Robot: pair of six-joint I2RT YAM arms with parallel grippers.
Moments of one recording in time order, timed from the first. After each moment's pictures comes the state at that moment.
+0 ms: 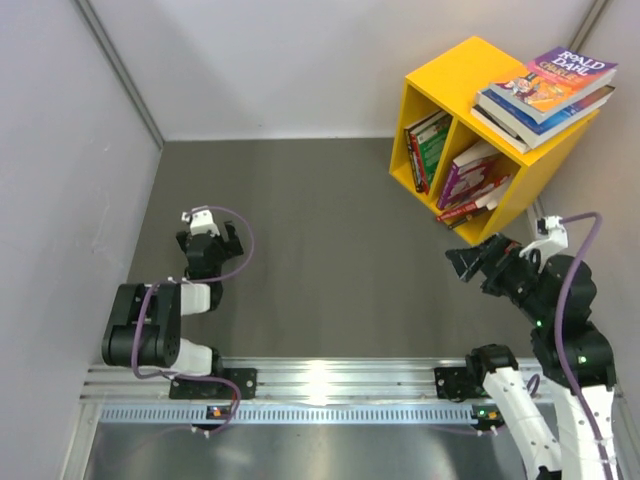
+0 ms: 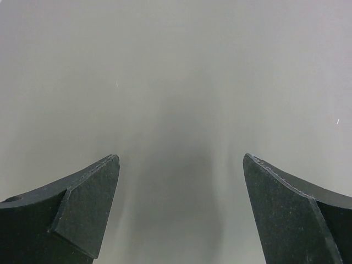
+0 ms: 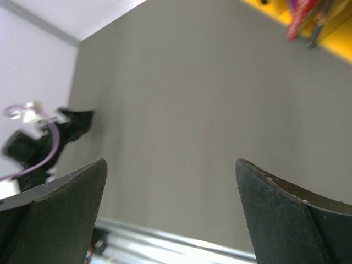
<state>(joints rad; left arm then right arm) -0.02 1.43 0.32 0.77 -0.21 -0.13 0.11 0.41 0.97 -0.87 -0.23 0.62</state>
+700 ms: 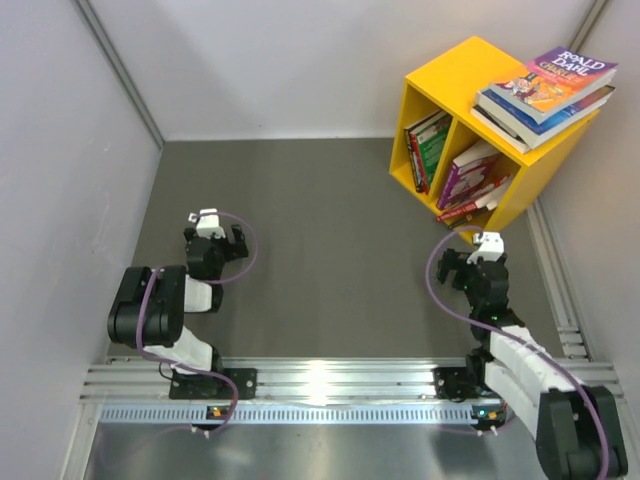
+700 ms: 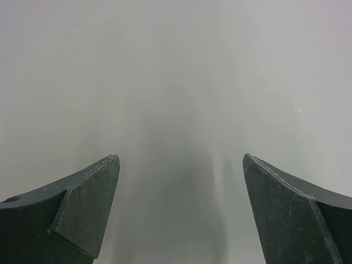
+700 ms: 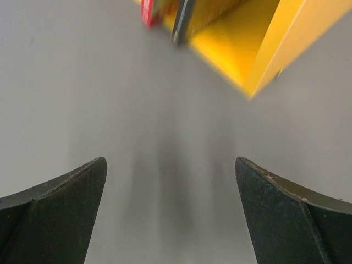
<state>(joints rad) 0.02 1.57 0.29 1.02 0.00 -0.07 0.11 0.76 0.12 0.22 0.11 0.16</state>
